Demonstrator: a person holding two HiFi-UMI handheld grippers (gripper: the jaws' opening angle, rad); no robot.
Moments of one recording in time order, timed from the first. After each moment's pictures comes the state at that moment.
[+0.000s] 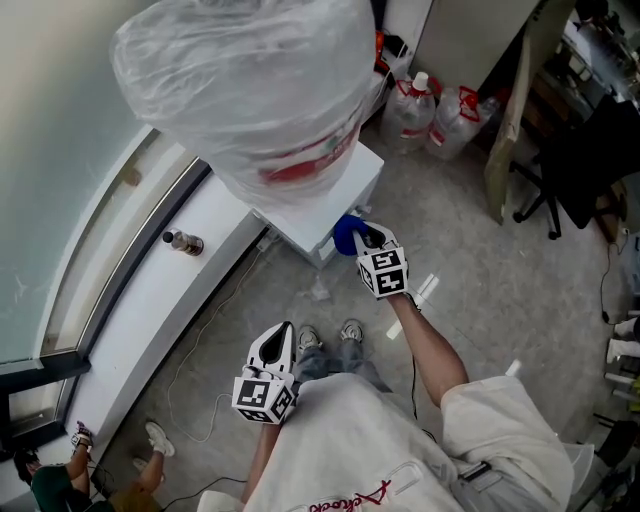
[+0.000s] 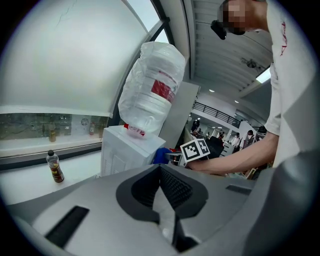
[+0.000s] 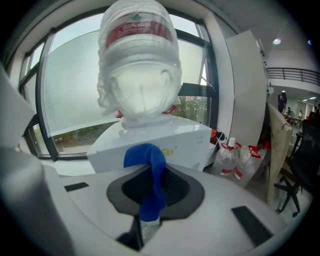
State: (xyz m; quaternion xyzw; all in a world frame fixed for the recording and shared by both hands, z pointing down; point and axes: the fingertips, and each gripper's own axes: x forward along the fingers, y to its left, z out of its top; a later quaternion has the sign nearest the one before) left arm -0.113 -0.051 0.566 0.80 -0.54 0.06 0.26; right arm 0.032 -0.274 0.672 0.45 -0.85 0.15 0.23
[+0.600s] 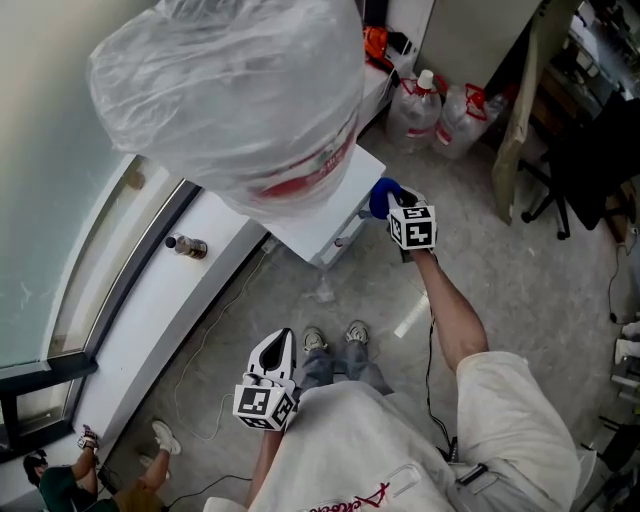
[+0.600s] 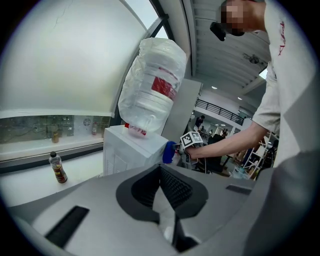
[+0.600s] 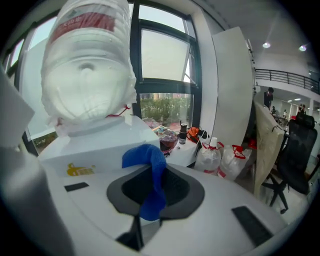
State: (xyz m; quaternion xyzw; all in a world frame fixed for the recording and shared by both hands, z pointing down) left arm -0.109 -0.063 0.567 0.79 -0.56 0.07 0.26; right arm 0.120 -0.394 0.673 0.52 -0.81 0.17 0.24
